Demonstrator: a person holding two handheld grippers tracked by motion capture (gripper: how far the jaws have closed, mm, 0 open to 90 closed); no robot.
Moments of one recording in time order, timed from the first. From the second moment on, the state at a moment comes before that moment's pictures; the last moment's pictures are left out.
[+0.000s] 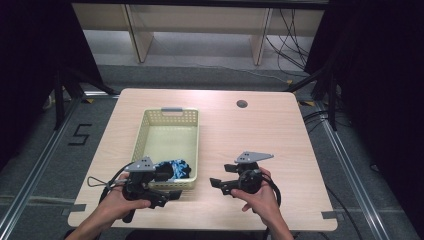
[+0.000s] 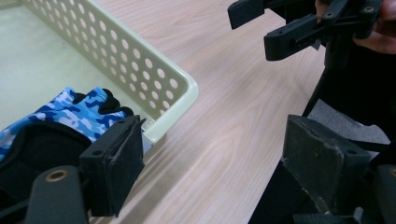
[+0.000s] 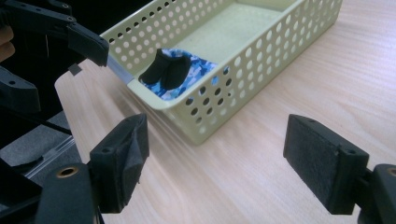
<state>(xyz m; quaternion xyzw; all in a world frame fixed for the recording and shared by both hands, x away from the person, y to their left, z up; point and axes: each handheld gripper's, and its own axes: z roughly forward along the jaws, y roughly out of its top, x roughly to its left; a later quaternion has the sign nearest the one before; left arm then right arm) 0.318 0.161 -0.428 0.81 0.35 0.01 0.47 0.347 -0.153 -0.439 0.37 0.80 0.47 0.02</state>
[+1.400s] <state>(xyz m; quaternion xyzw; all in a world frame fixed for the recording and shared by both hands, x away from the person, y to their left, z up) 0.275 0.146 -0.482 0.83 0.30 0.01 0.47 0.311 -0.180 -0.474 0.38 0.80 0.46 0.01</state>
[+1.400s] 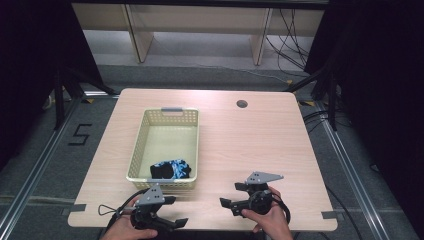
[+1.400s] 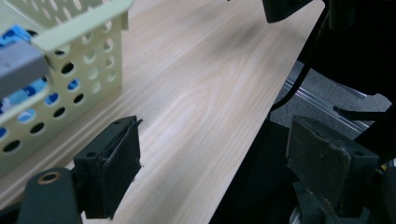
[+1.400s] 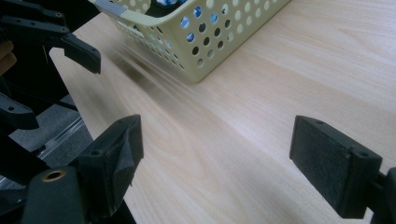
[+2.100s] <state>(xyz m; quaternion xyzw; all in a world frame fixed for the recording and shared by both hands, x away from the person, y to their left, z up) 0.271 0.148 -0.504 0.85 0.30 0.02 0.43 0.291 -0.185 -0.487 0.38 0.82 0.43 0.01</state>
